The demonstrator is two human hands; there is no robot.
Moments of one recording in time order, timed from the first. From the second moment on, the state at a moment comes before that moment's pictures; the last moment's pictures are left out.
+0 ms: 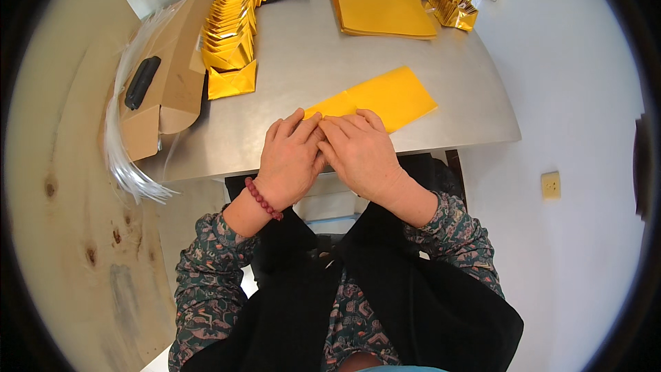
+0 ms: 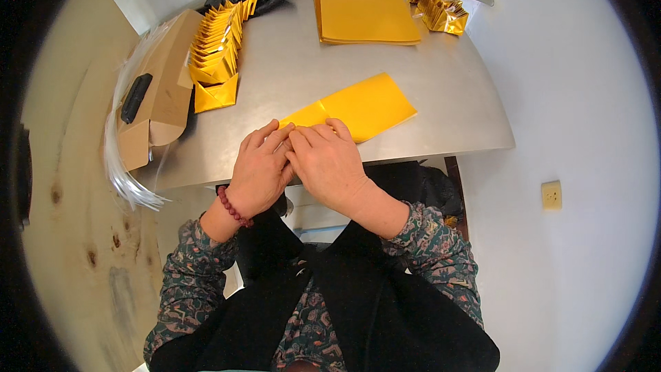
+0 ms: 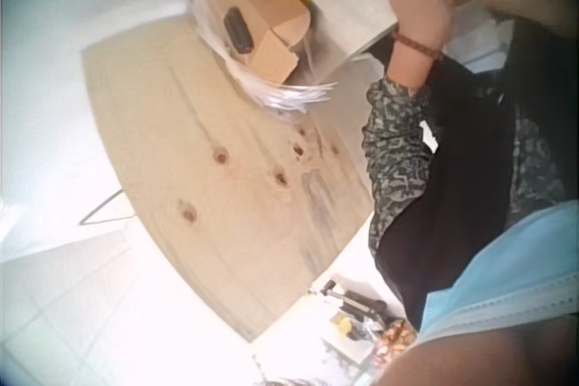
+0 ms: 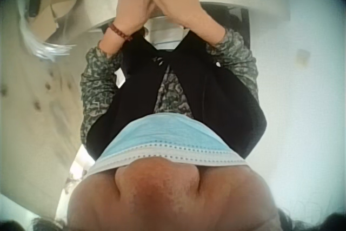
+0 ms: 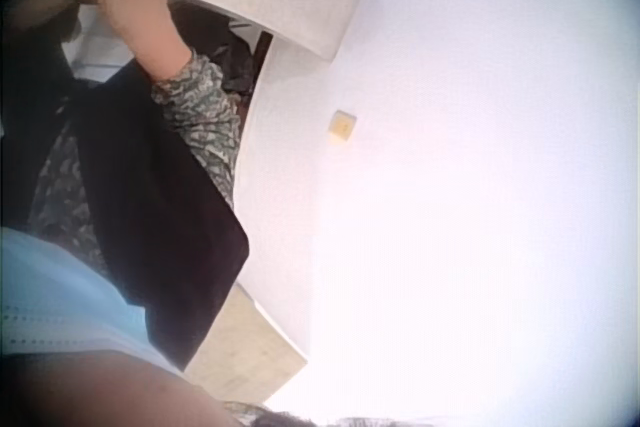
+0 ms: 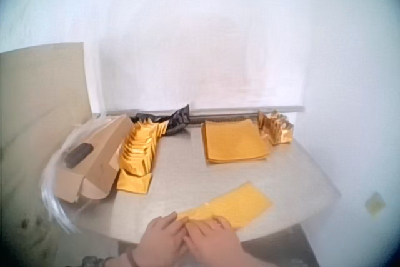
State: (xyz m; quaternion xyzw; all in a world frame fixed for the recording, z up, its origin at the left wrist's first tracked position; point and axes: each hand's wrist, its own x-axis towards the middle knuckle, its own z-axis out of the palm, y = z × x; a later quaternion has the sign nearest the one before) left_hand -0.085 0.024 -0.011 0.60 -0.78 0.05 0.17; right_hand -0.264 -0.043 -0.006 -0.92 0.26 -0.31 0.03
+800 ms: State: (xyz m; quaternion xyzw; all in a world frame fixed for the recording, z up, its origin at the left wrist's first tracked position) left_hand -0.095 0.025 -0.015 0.60 -0.79 0.11 0.09; right_hand -0.331 -0.028 -0.036 -0.91 0.29 -0.29 0.02
